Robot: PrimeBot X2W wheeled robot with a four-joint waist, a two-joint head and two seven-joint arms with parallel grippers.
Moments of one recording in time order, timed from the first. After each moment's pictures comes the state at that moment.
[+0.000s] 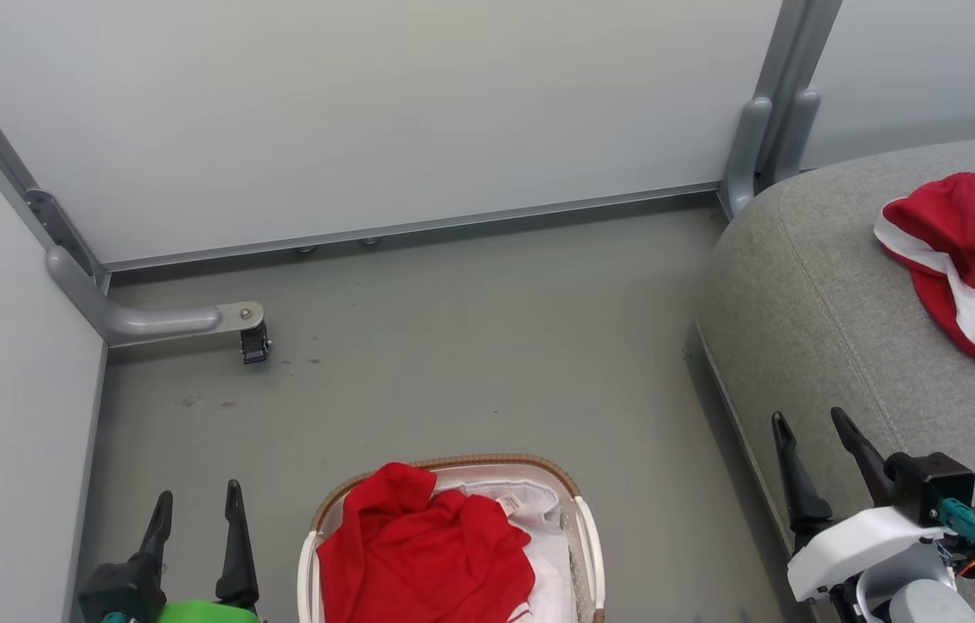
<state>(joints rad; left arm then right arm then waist) 0.05 0.05 0.02 0.30 -0.20 -0.09 -0.26 -0.10 -0.11 0.02 0.35 0.24 0.13 -0.26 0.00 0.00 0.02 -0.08</state>
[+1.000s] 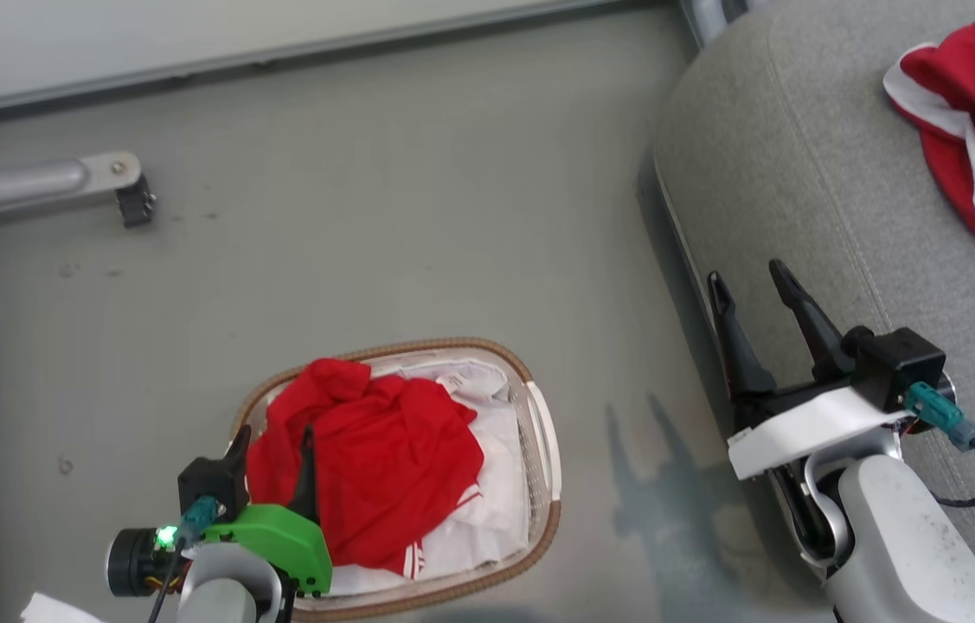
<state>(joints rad) -0.25 0.05 -0.14 0.67 -0.18 -0.07 -0.26 -0.30 -0.08 0.13 0.25 0.28 0.13 -0.26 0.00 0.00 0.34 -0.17</state>
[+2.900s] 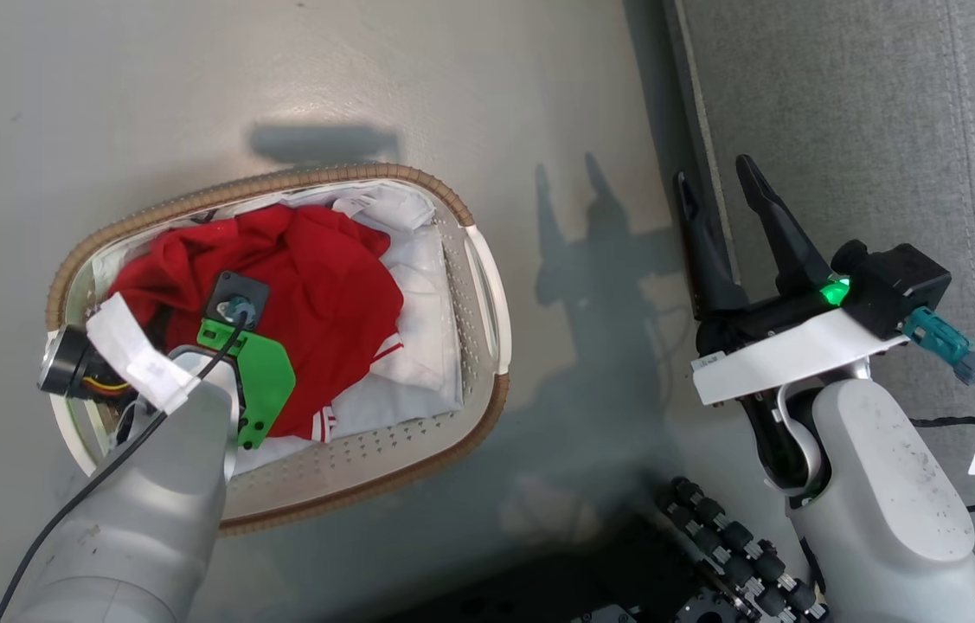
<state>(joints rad) -0.84 0.11 -0.42 1.27 0.07 0.12 -0.02 -0.44 -0.05 0.19 0.18 0.38 0.13 -0.26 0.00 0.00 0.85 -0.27</state>
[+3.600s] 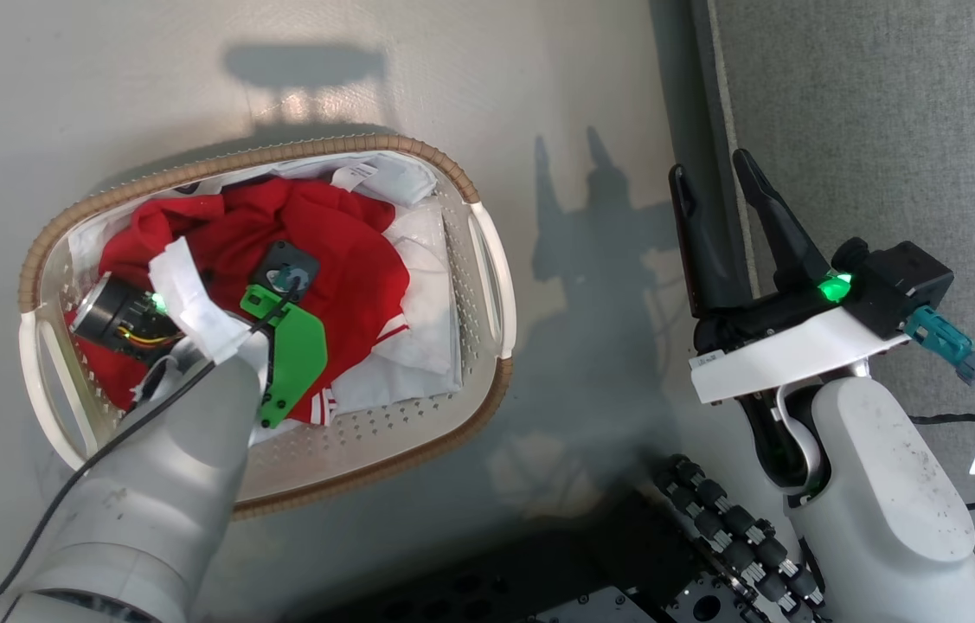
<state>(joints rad) -0.91 0.08 -0.54 1.27 0.12 0.05 0.13 -0.44 -0.05 0.20 0.16 0.39 0.13 -0.26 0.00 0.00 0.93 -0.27</state>
